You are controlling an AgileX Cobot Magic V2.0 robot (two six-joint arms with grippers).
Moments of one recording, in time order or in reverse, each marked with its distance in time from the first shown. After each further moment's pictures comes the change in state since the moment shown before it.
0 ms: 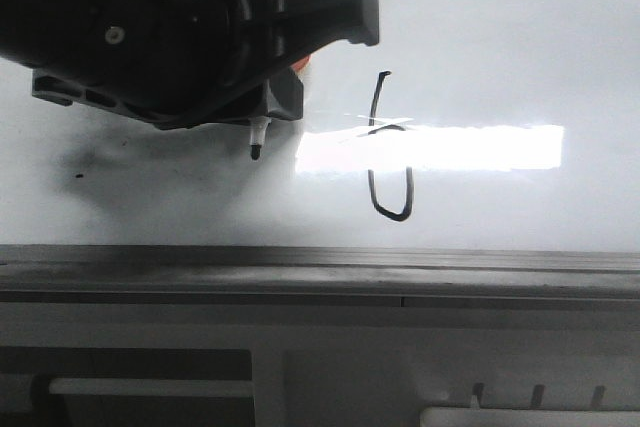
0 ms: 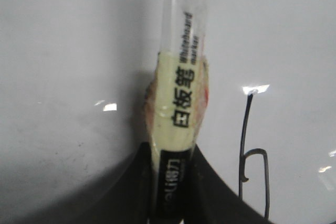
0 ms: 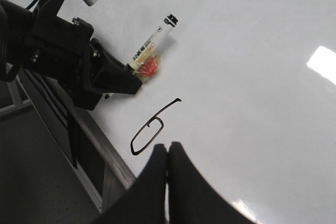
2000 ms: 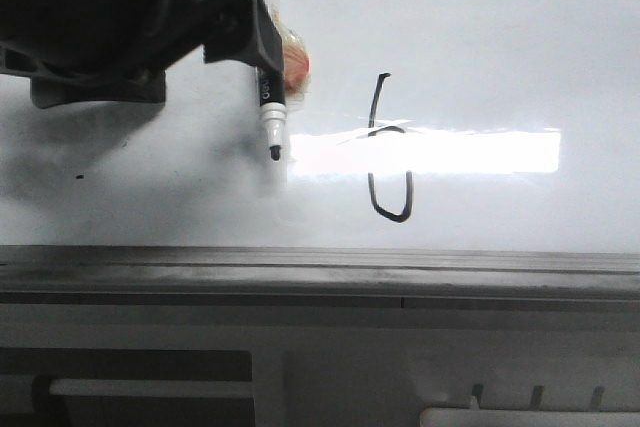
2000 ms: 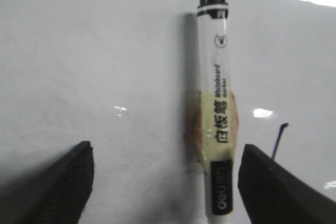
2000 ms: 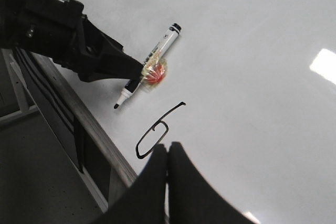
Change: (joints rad) left arm 0.023 -0.162 0.037 -0.072 -0.003 0.021; right arm 0.000 -0.017 0.000 0.024 0.000 0.001
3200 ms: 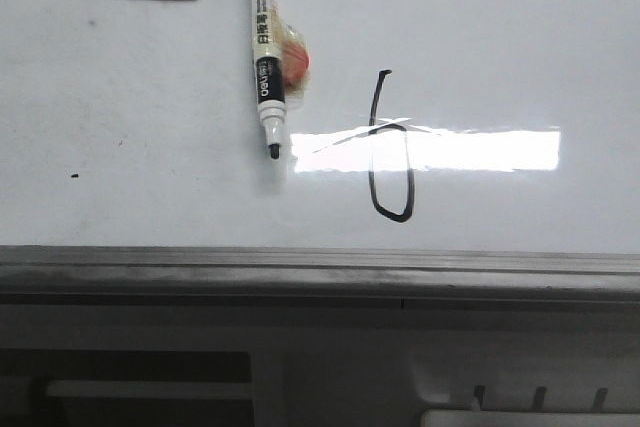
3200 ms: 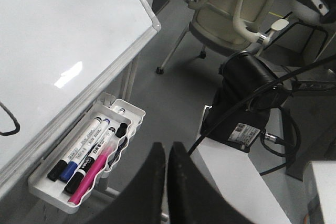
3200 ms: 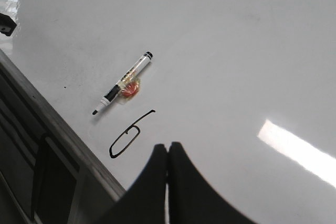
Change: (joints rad) left arm 0.003 -0.435 0.168 0.212 0.824 0.269; right arm 0.000 -0.571 0.243 -0.092 0.006 0.000
